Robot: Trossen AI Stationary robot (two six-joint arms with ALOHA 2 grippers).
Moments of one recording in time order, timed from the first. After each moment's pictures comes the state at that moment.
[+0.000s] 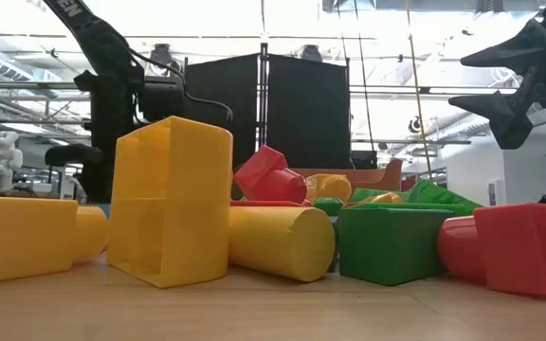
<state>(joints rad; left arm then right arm) 0.39 1.50 0.67 -0.64 0.08 0.56 0.44 0.06 0.02 0.08 0.63 0.64</state>
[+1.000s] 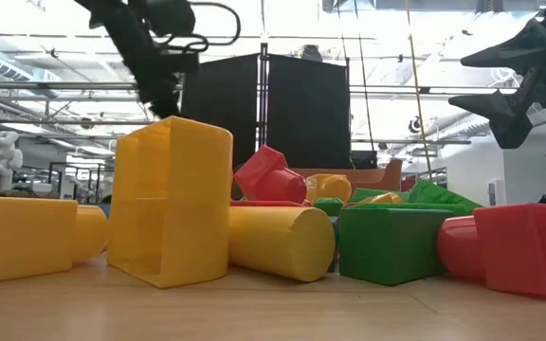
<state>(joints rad) 0.42 1.24 0.94 -0.58 -0.30 0.29 0.44 0.06 0.02 0.08 0.63 0.63</state>
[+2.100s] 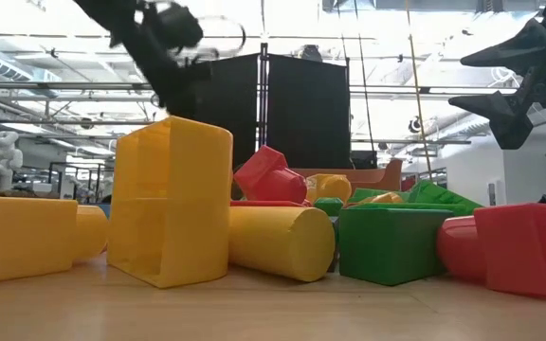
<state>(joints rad) 0.54 1.31 0.98 -0.46 -0.17 0.31 0.44 0.06 0.02 0.08 0.63 0.65</state>
